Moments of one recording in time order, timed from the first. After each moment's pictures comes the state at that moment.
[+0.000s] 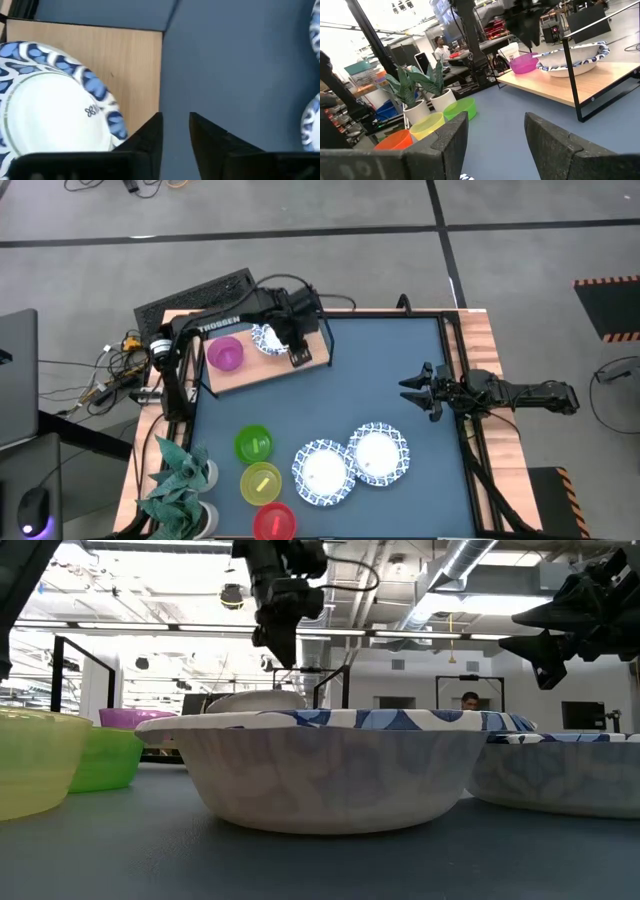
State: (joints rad) left arm 0.43 1.85 1.78 -1.11 0.13 0.00; right arm 0.00 0.01 0.01 0.02 0.08 0.38
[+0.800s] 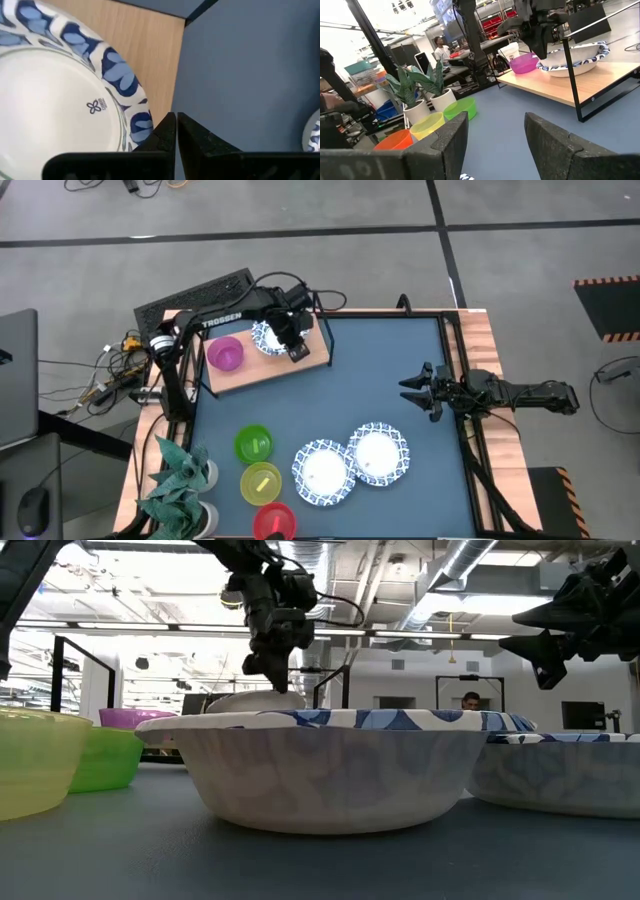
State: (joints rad) left arm 0.53 1.85 1.64 -1.01 0.22 -0.03; right arm 0.00 0.01 0.01 0.02 0.08 0.38
